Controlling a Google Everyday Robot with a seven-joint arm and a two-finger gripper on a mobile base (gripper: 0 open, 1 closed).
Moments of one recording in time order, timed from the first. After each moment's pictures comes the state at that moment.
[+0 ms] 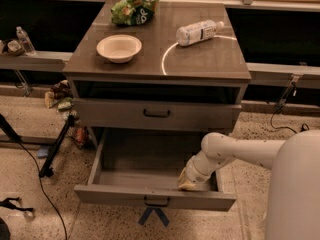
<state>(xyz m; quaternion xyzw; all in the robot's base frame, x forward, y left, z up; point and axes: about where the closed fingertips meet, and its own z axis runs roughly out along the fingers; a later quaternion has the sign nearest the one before) 0.509 -0.086 0.413 -0.66 0.71 0.21 0.13</state>
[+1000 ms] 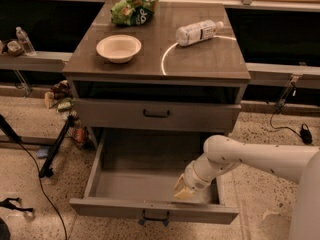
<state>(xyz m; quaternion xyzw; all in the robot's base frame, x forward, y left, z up) 0.467 -0.066 0.453 -0.64 0.72 0.25 0.13</state>
